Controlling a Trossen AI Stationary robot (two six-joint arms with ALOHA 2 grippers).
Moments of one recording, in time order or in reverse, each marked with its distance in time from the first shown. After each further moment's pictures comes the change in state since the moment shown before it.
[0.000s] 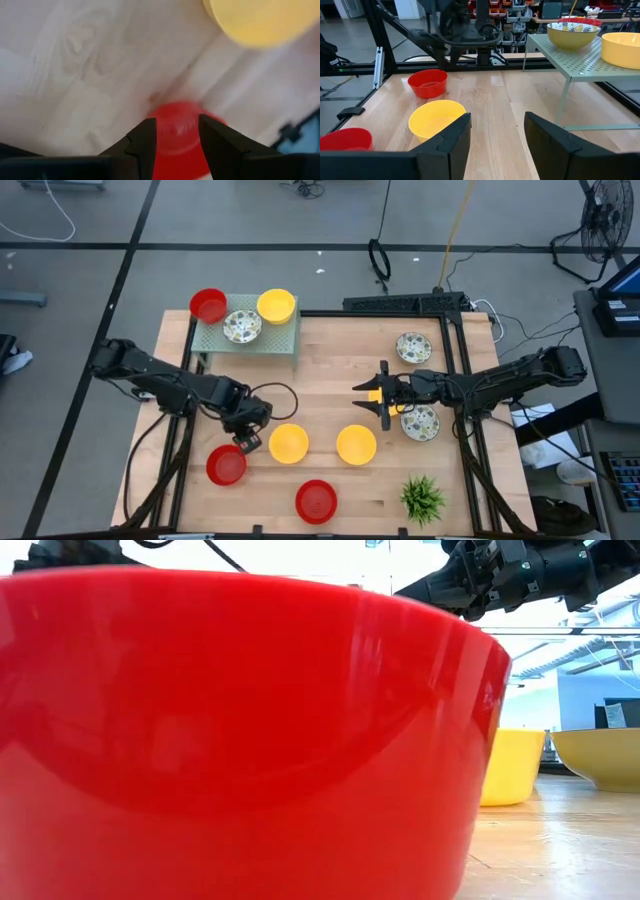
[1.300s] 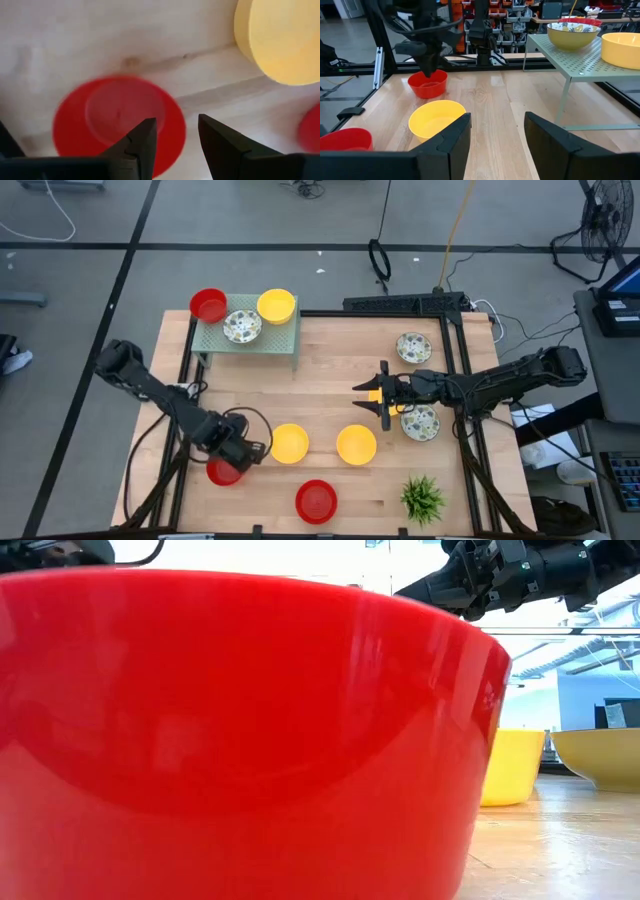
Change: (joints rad) left arm -0.356 0.053 0.000 0.114 -0.228 -1.014; right arm 0.000 0.000 0.000 0.000 0.000 0.000
